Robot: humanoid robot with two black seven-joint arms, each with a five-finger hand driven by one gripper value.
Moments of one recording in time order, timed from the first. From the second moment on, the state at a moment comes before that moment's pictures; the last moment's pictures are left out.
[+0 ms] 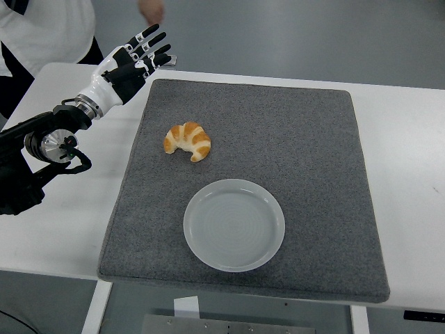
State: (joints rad) left arm -0.84 0.45 -0.52 -0.85 -0.03 -0.32 -0.36; right arm 0.07 0.00 -0.16 0.15 0.08 -0.19 -0.03
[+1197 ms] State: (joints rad) left arm -0.84 0.40 -0.53 -0.83 -0.03 -0.35 -0.37; right arm 0.07 0.00 -0.16 0.15 0.08 -0.19 -0.03
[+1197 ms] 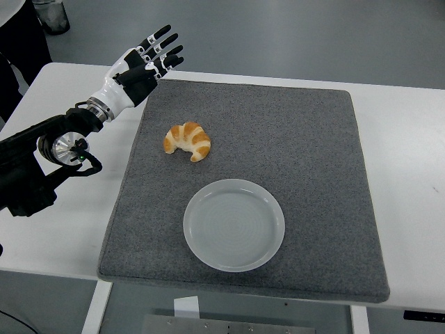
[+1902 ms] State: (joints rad) left arm -0.86 0.41 -0.53 -0.83 -0.05 -0.34 -0.36; right arm 0.07 0.00 -0.16 0.15 0.08 -0.19 -0.03
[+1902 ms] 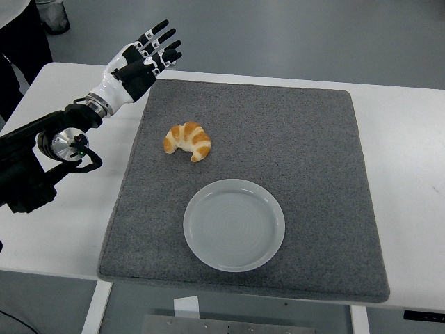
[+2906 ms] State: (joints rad) left arm -1.42 0.76 0.14 -1.19 0.56 -0.28 -0.17; right arm 0.07 0.00 -0.16 0.15 0.08 -0.19 -0.03
